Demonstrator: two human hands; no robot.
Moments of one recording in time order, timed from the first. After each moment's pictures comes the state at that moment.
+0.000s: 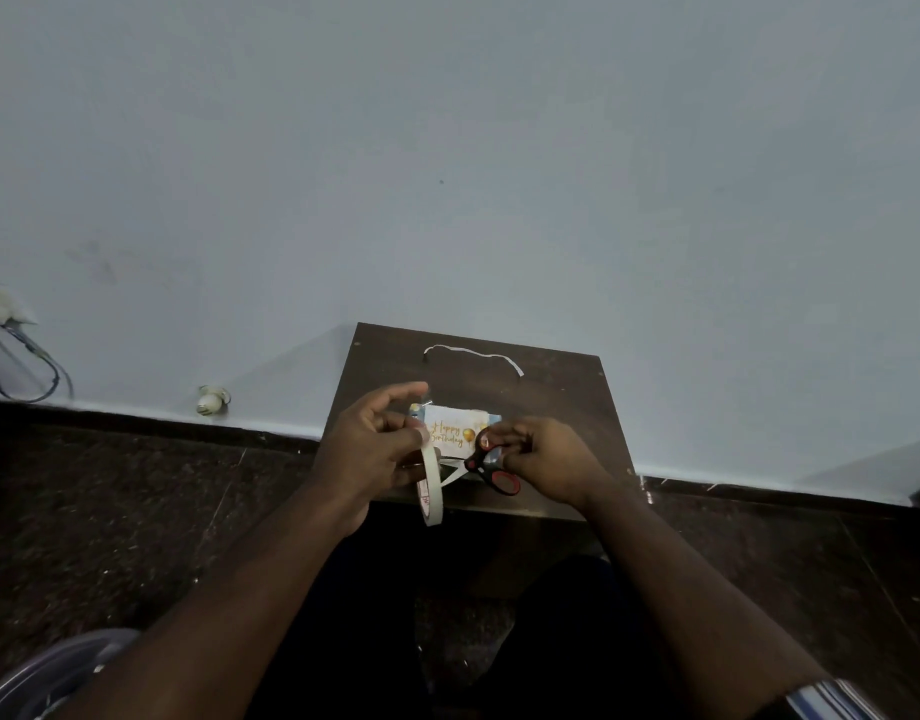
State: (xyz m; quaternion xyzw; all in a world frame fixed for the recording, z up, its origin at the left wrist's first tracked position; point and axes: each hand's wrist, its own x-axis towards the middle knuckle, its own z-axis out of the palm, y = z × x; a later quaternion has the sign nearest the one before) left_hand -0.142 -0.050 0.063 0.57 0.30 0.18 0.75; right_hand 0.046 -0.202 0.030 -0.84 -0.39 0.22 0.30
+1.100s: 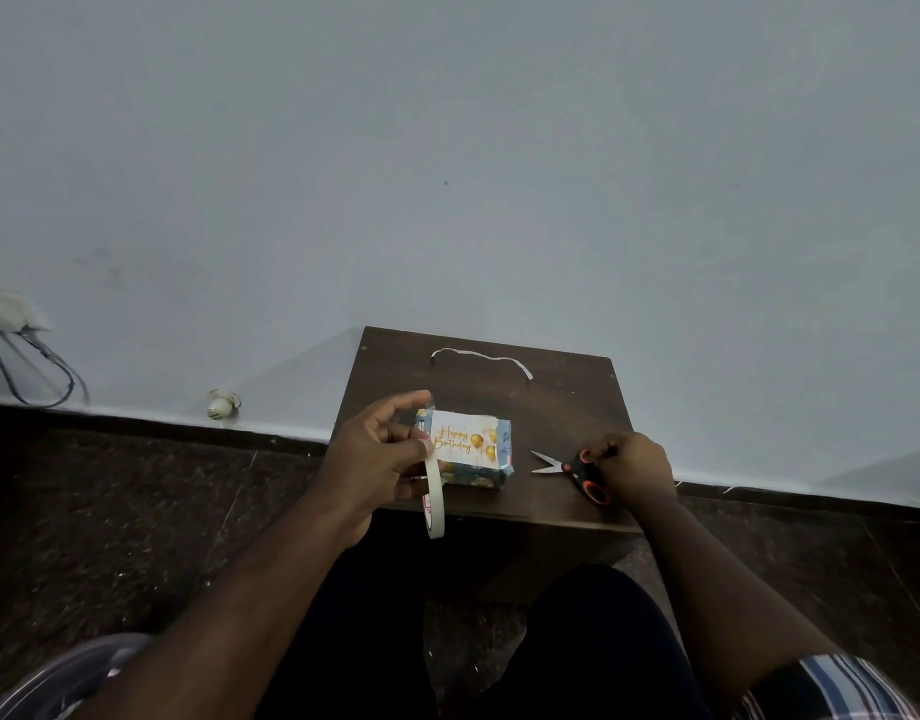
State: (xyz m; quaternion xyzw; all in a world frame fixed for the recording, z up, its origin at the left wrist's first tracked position) left_hand -0.141 -0.043 0.060 0.58 0.32 0.14 0.73; right_hand 0.105 -0.253 0.000 -0.96 -0.15 0.11 0.19
